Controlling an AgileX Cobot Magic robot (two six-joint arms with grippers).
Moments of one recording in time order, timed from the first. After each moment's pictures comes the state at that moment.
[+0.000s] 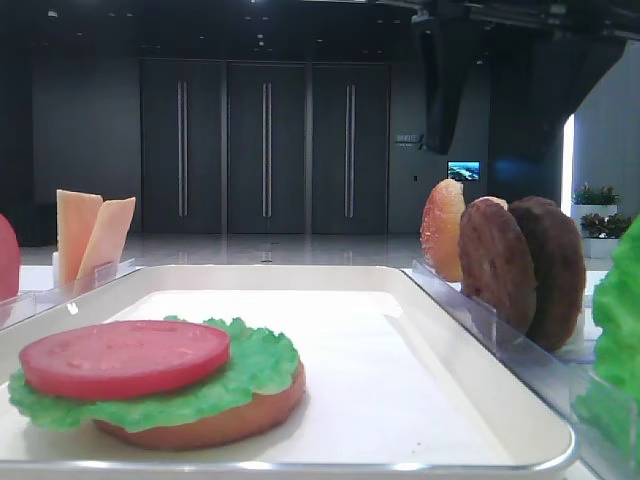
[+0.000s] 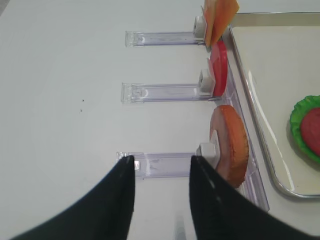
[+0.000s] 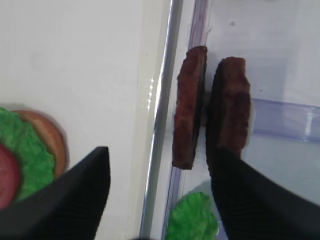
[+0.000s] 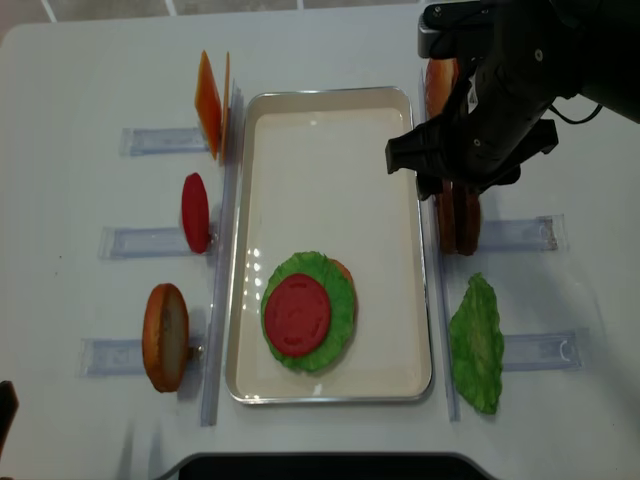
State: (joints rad) left arm 0.04 -0.02 -0.47 -0.01 1.11 0.02; right arm 0.61 1.62 -1.22 0.00 0.97 0.44
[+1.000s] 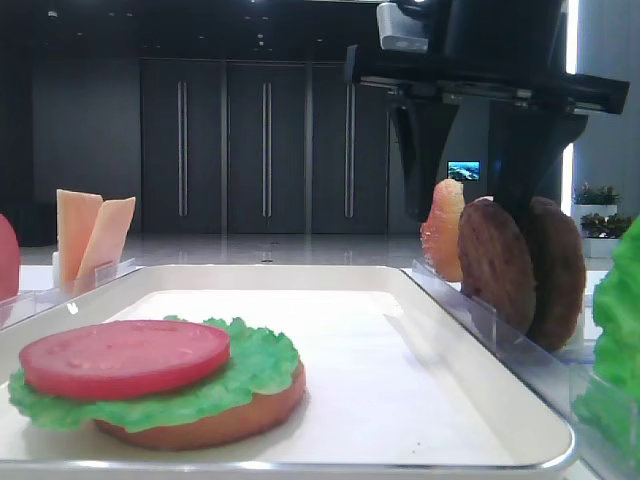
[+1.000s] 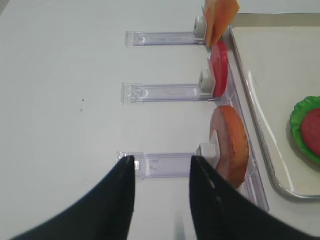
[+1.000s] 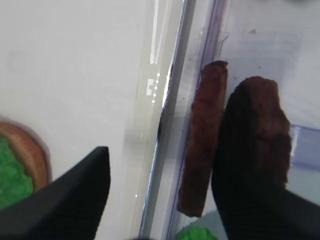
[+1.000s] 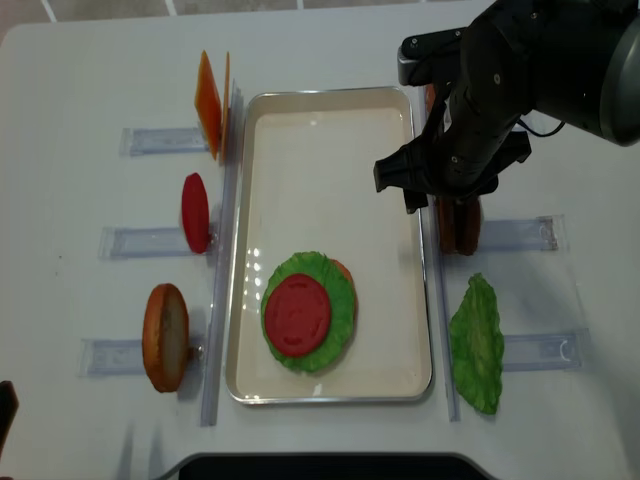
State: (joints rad) left arm 0.04 -0.02 -0.47 -0.01 1.11 0.01; right arm 0.61 1.74 -1.22 0.00 0.89 0.39
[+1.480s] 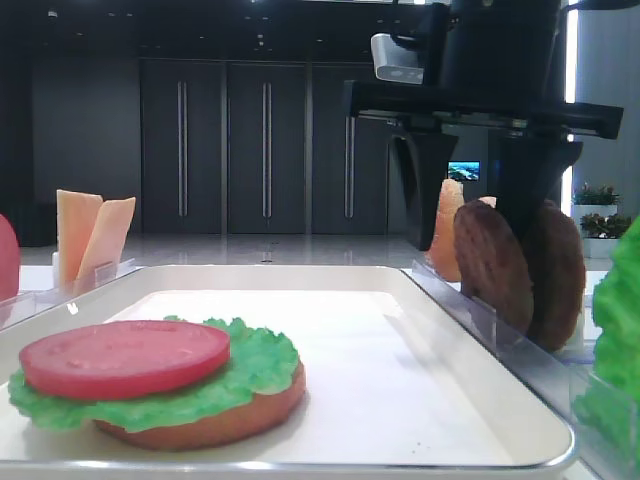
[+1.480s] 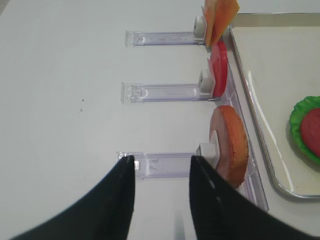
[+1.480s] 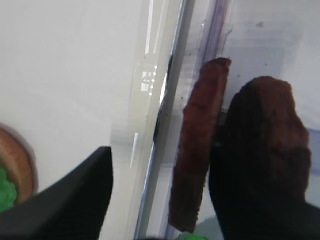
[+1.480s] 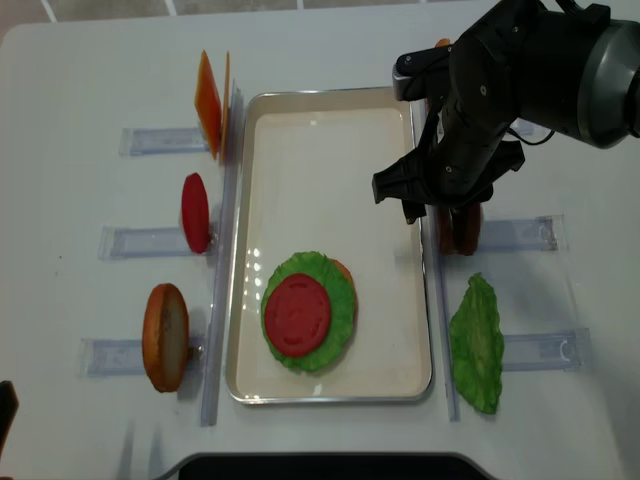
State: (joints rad) left arm 0.04 -0.02 -0.47 -0.01 1.11 0.01; right arm 0.61 1.78 -1.22 0.00 0.89 0.38
